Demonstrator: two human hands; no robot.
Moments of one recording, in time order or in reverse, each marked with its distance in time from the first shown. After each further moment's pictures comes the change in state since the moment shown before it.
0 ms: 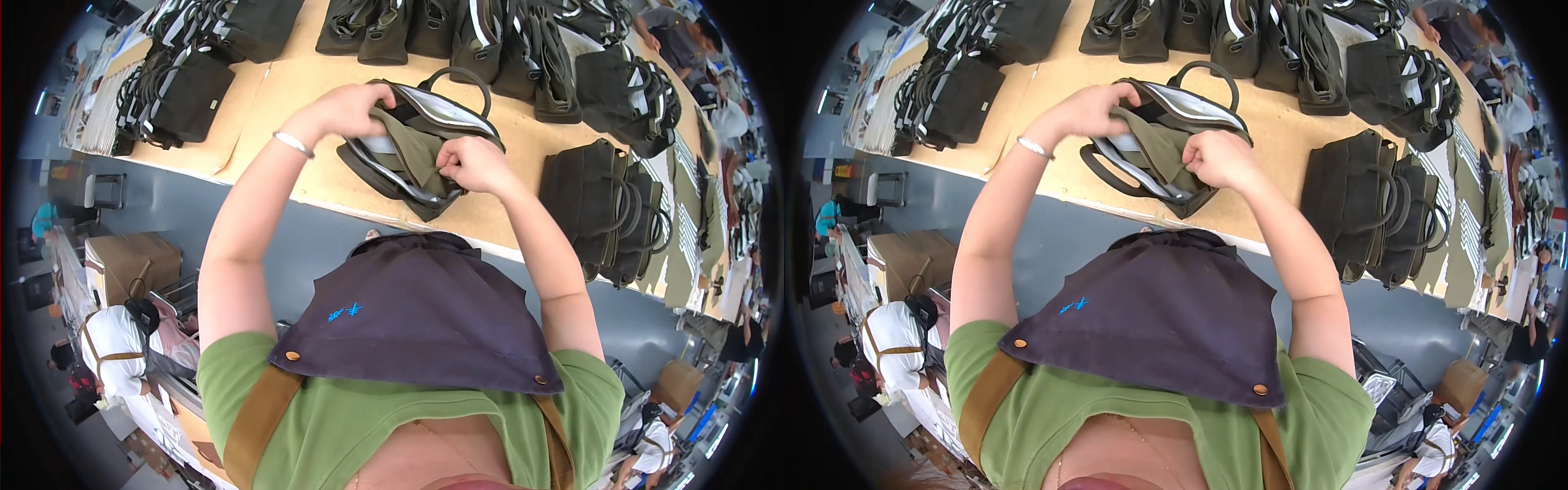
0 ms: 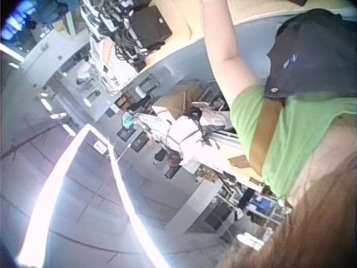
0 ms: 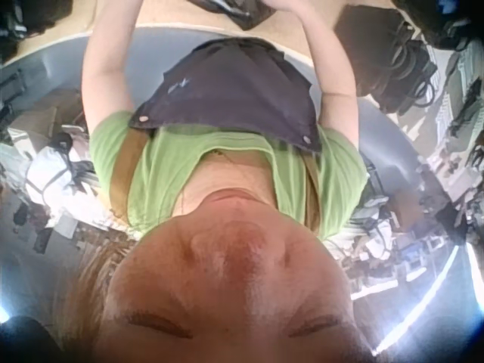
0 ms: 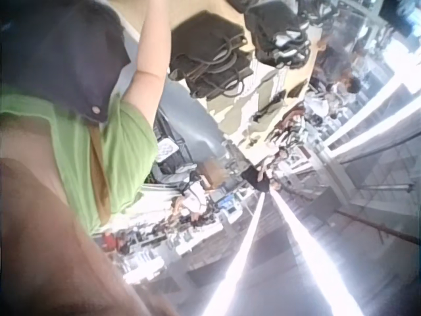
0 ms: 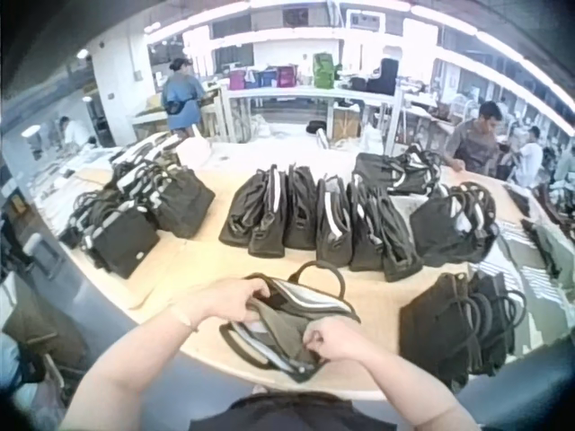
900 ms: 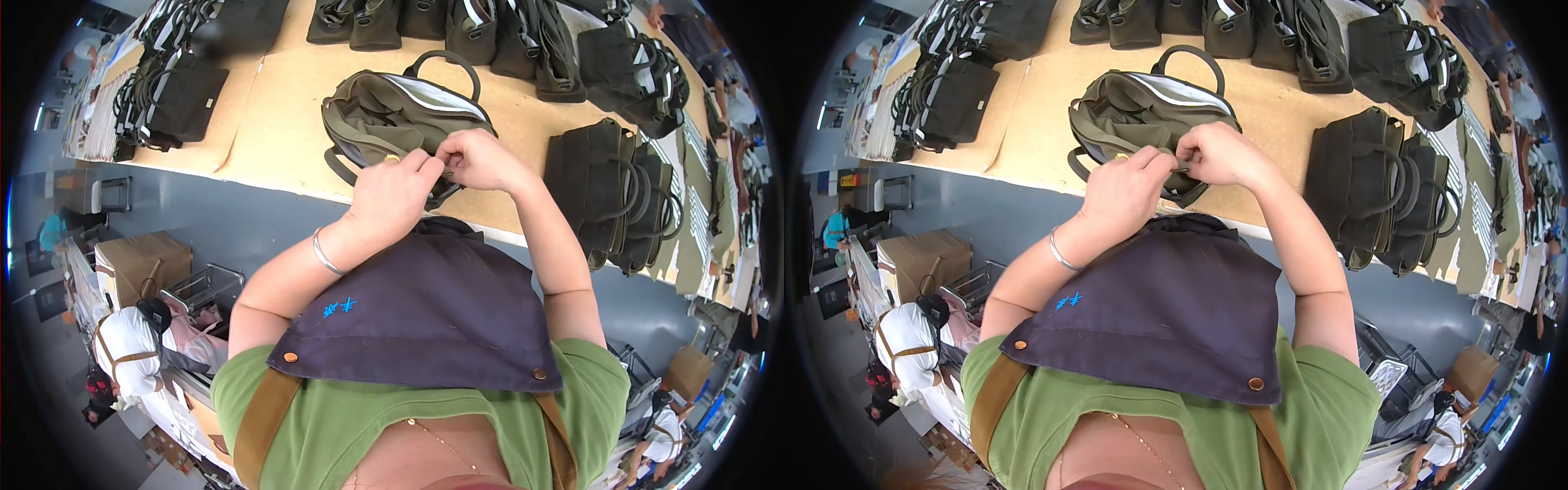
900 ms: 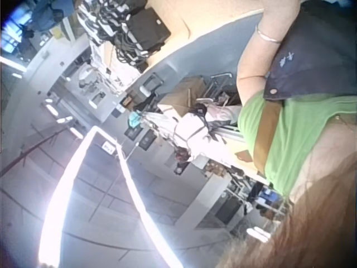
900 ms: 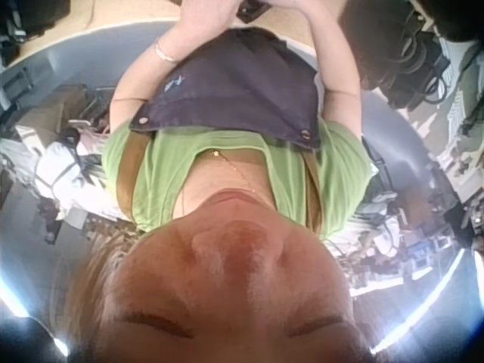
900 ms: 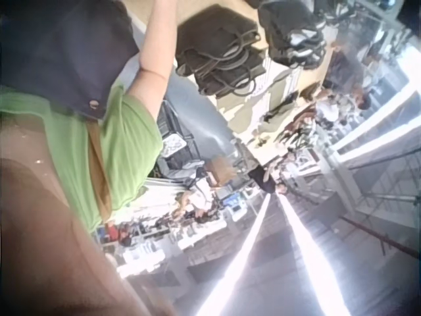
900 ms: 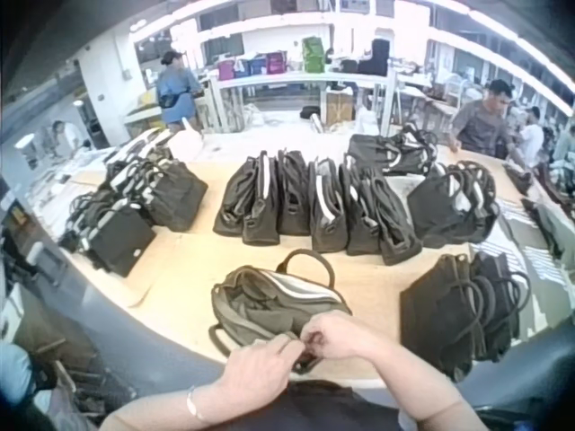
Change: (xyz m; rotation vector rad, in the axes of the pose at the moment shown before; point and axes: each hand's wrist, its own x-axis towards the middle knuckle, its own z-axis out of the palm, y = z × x) left_hand -0.065 0.099 0.104 0.252 0.580 0.208; right_hand -0.024 -0.005 -0.012 0.182 -0.063 -0.139
